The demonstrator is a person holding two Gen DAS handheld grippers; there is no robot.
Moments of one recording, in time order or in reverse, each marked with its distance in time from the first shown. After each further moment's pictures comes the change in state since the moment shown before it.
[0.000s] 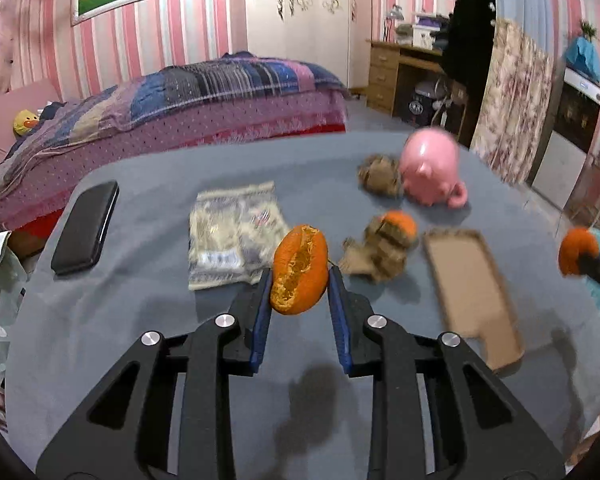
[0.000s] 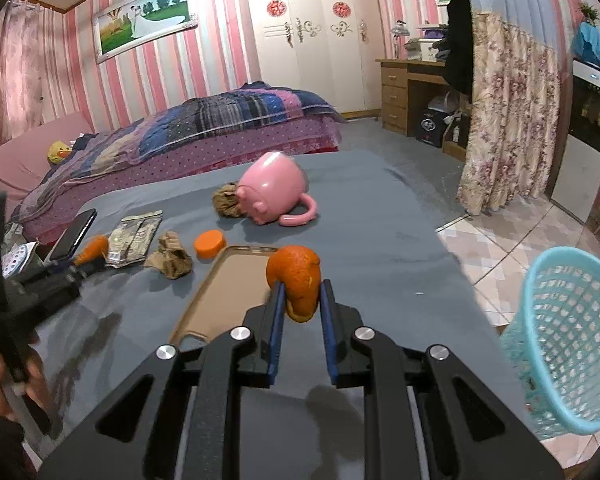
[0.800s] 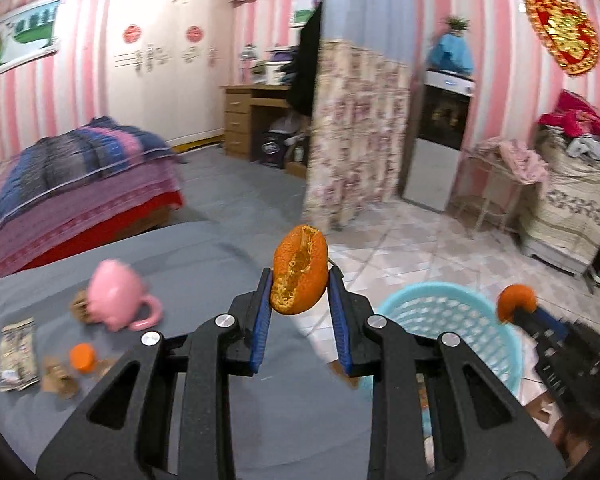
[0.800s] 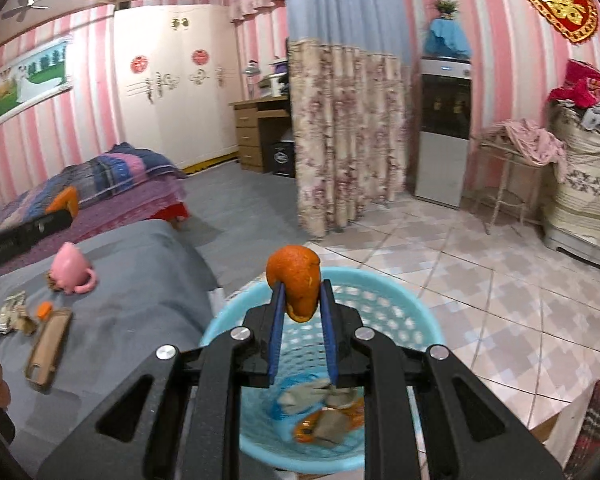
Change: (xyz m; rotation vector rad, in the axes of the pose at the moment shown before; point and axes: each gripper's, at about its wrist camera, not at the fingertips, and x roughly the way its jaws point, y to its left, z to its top) left arm -0.060 -0.307 0.067 0.223 -0.153 -0.432; right arm -0.116 -0.224 -0.004 0.221 -0.155 -0.428
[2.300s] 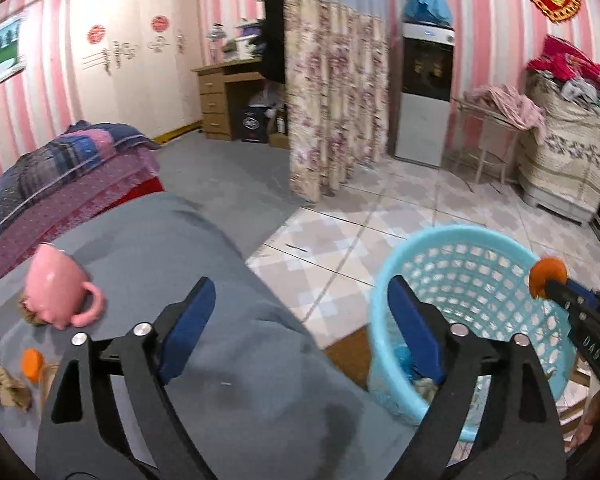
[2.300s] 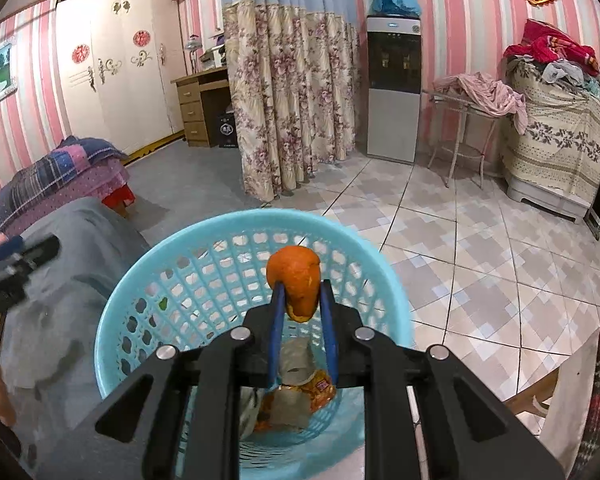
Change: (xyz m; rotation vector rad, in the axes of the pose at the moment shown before) left arm 0.087 -0.008 -0.047 0.110 0.090 0.028; right arm 0.051 -0.044 -0.043 0.089 0.118 -0.152
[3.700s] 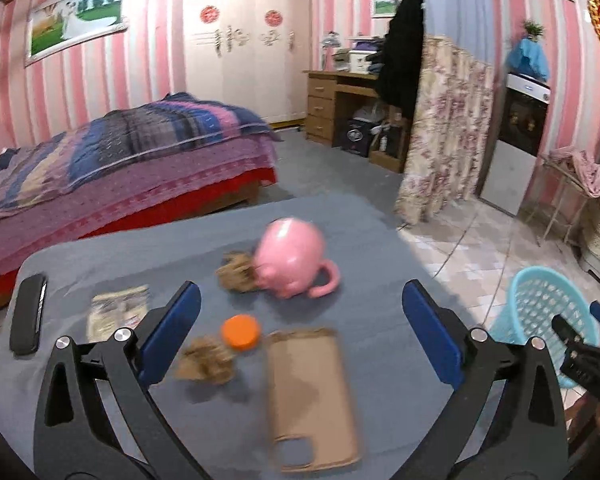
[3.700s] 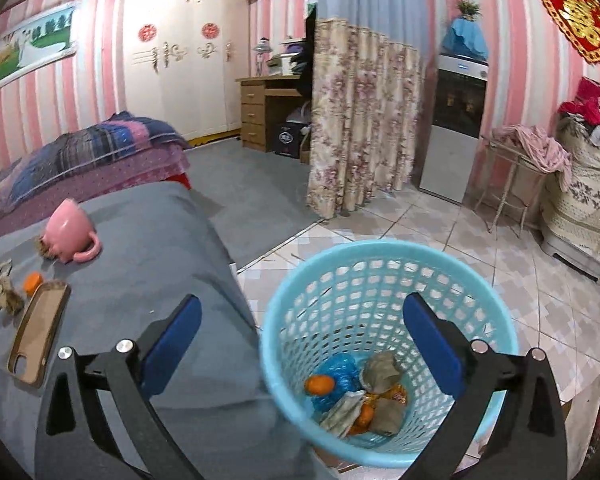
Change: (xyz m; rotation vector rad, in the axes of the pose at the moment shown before) left arm -0.119 0.195 -0.026 -0.230 -0.014 0.239; right arm -0.048 0.139 -0.004 -0.180 -0.066 0.112
